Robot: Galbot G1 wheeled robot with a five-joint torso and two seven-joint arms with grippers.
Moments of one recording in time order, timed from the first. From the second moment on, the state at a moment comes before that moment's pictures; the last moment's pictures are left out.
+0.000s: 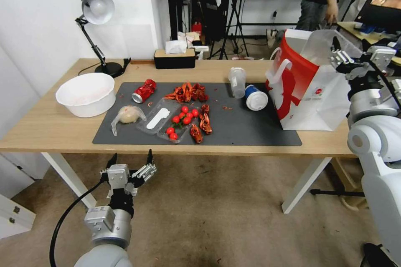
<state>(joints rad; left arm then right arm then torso) 1.76 -1.41 -0.43 -2.33 -0.17 0.13 -0.26 -0.93 0.99 0.66 1.99 0.55 -0.25 0.29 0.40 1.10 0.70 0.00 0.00</state>
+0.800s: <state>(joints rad) 1.75 -1.40 -0.45 -2.31 -0.14 0.09 -0.25 -1.56 1.18 0.63 2.31 0.47 -0.08 0.07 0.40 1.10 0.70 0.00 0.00</state>
